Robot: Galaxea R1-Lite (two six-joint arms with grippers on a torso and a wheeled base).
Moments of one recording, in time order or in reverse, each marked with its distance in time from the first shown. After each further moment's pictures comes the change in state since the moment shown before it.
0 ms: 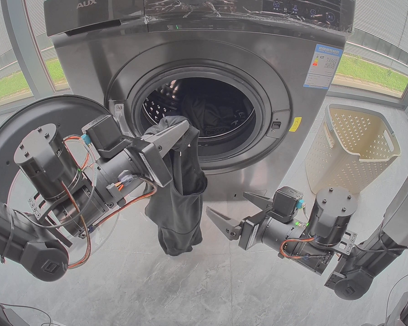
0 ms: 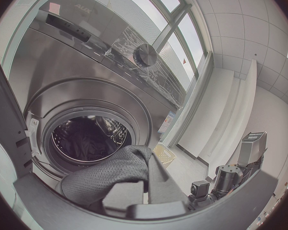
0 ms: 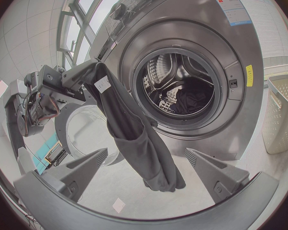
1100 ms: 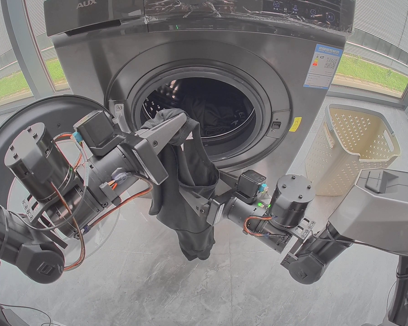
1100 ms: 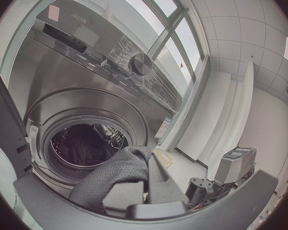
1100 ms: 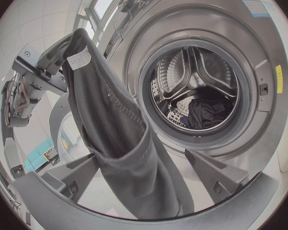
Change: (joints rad) left arm -0.008 -0.026 0.013 -0.034 -0.002 0.003; right arm -0.040 0.257 -0.321 -0.092 0.105 -0.083
